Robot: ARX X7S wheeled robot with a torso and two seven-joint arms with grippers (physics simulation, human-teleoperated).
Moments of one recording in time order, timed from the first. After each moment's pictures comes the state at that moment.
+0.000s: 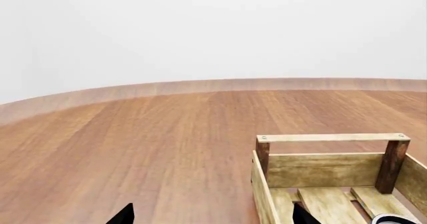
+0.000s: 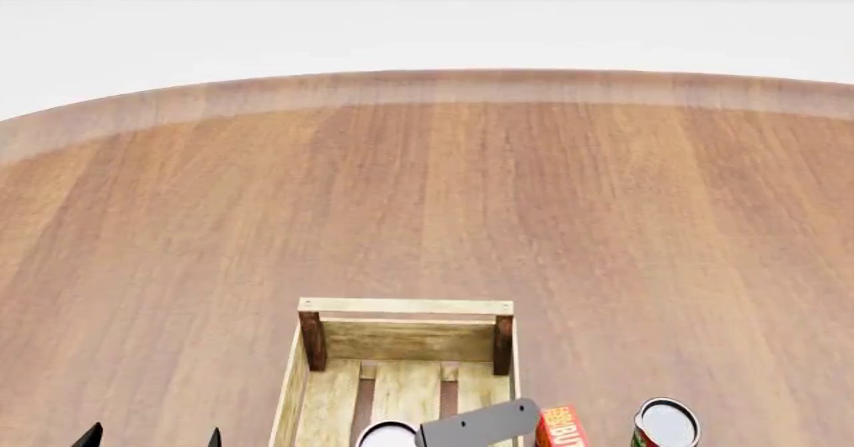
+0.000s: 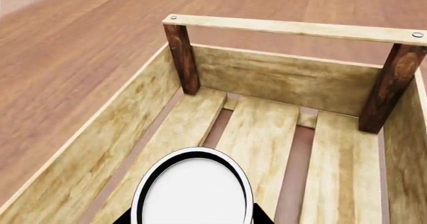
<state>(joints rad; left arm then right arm) -0.06 -0.31 0.40 -0.03 -0.32 0.07 -0.36 0.44 0.12 -0.46 0.45 0.38 0.35 -0.07</state>
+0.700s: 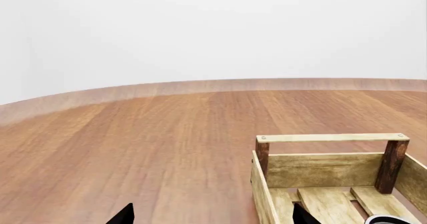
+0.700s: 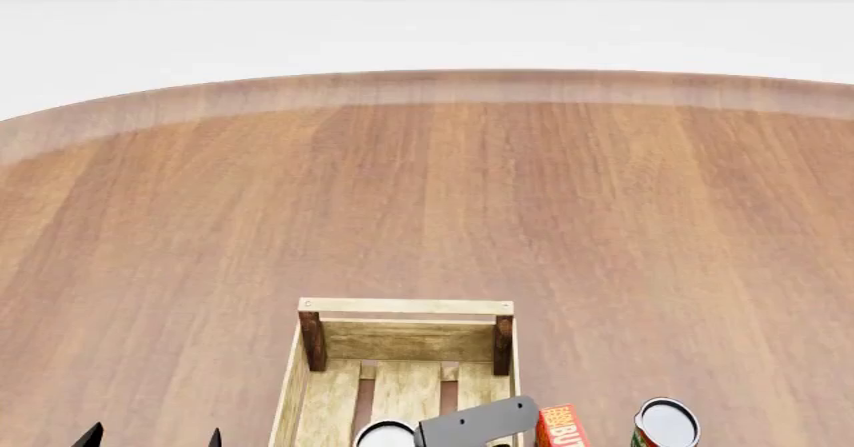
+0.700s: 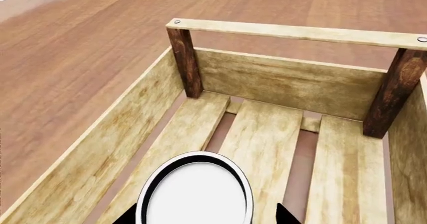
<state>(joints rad) -0.06 -0.32 0.41 -0.03 -0.32 0.08 -0.36 0.45 0.12 -0.48 0.47 0.40 0.34 -0.08</state>
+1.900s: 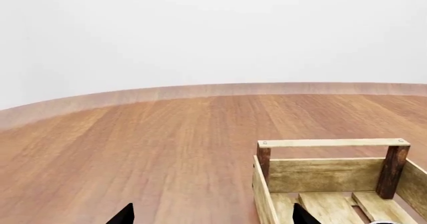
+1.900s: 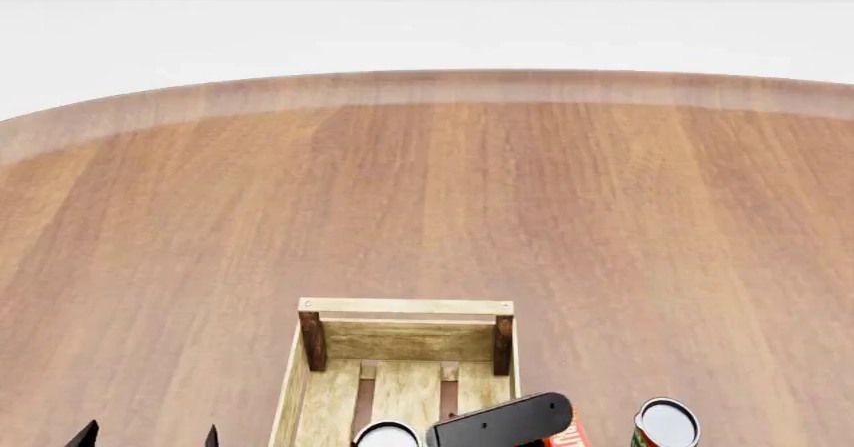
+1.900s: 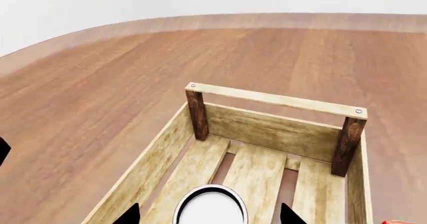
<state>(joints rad) -0.06 -0.33 0.42 -0.01 -0.32 0.09 -0.38 0.30 0.26 -0.46 -0.05 0.49 0.49 0.07</state>
